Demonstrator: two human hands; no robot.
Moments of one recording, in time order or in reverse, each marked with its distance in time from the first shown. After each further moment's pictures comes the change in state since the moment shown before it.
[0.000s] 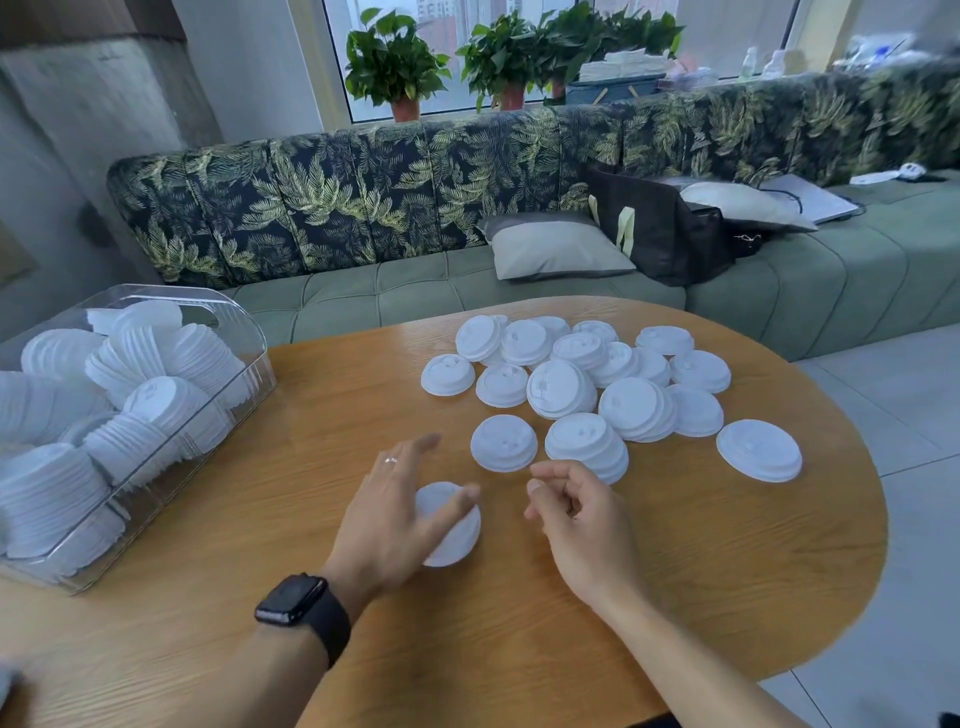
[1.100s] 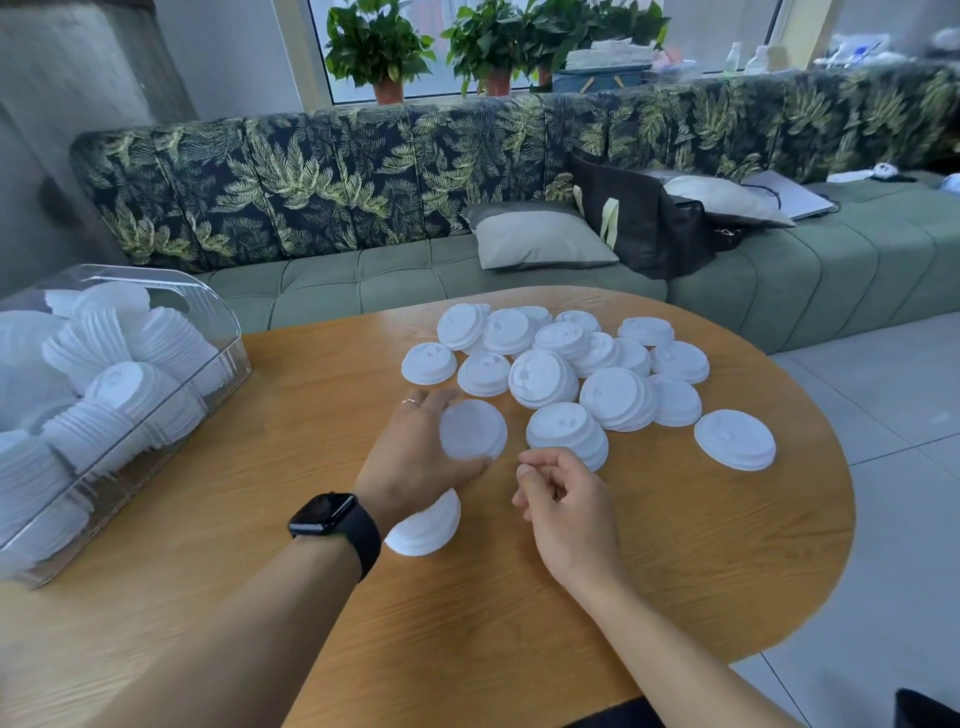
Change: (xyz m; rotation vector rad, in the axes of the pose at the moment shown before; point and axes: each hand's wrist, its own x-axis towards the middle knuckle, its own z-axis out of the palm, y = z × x) left_hand 0.056 0.027 0.015 0.027 -0.047 0.007; right_hand 0.003 0.002 0.000 0.000 0.084 0.014
